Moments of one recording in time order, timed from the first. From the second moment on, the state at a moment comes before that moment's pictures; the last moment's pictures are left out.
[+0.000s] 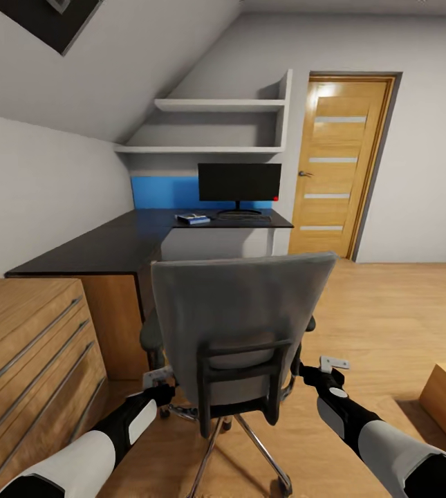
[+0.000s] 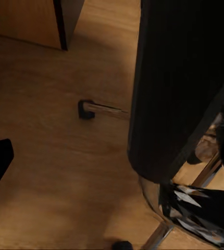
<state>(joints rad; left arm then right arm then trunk) -0.71 -0.04 -0.31 -0.31 0.54 0.14 0.24 -0.77 -0.10 0.55 -0.22 -0.66 -0.19 -0.23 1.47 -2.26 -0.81</state>
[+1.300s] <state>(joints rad) -0.71 -0.04 -0.31 -0.25 0.54 -0.09 0.24 -0.77 -0.05 0.55 -0.22 -0.66 -0.19 -0.23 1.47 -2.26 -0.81</state>
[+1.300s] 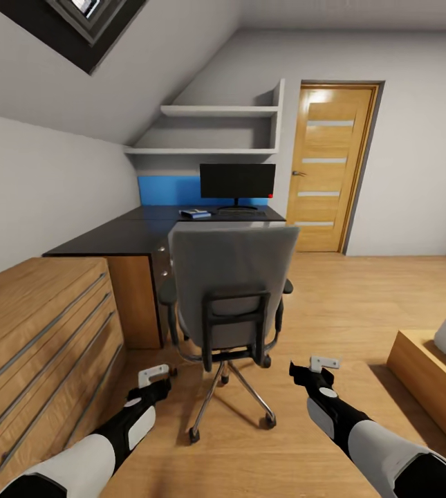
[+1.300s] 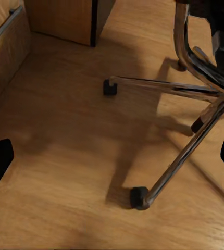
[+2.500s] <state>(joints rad) -0.71 -0.16 -0.41 -0.17 0.54 -0.15 0.26 -0.73 0.03 0.56 -0.22 -0.54 -0.31 -0.22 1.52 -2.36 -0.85</state>
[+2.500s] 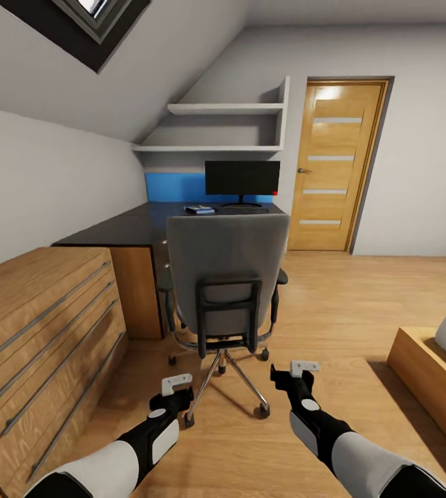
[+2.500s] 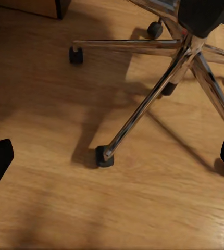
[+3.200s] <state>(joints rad) -0.71 -0.17 -0.41 -0.28 0.54 -0.06 0.34 -0.70 0.07 0.56 -0.31 -0.43 -0.29 -0.21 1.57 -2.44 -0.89</state>
